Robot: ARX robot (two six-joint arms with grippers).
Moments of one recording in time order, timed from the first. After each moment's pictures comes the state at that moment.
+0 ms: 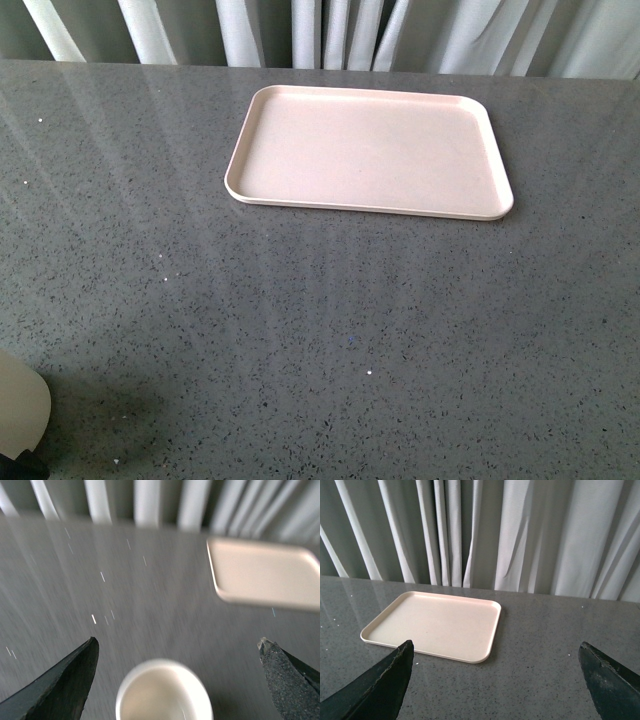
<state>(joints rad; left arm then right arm) 0.11 0.43 0.26 -0.39 0.31 -0.02 0.00 0.00 0.02 0.00 0.00 -0.01</state>
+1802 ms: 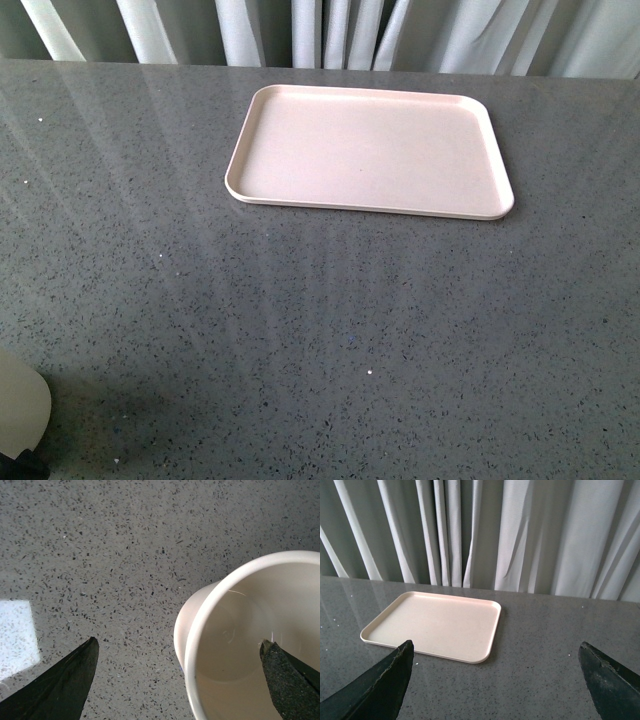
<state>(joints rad) 0.29 1.37 0.36 -0.04 0.34 0.49 0.00 0.00 0.02 0.00 0.00 -0.01</state>
